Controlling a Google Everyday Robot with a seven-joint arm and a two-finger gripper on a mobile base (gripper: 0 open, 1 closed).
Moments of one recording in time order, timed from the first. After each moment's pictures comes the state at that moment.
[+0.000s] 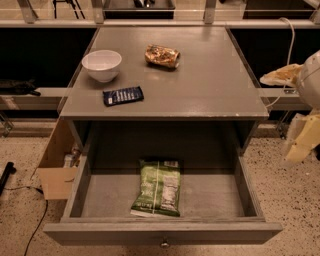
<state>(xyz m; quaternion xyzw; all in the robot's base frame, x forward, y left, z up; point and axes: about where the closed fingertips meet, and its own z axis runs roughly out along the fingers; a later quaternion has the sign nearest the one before) 0.429 -0.214 0.943 -0.67 0.71 0.02 0.22</state>
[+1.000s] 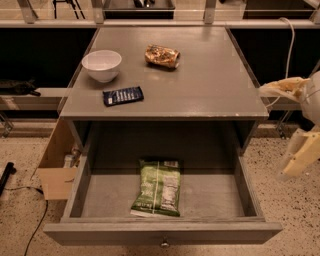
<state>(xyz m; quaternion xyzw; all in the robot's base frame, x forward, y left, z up) 0.413 -0.203 0.932 -0.67 0.69 0.05 0.27</state>
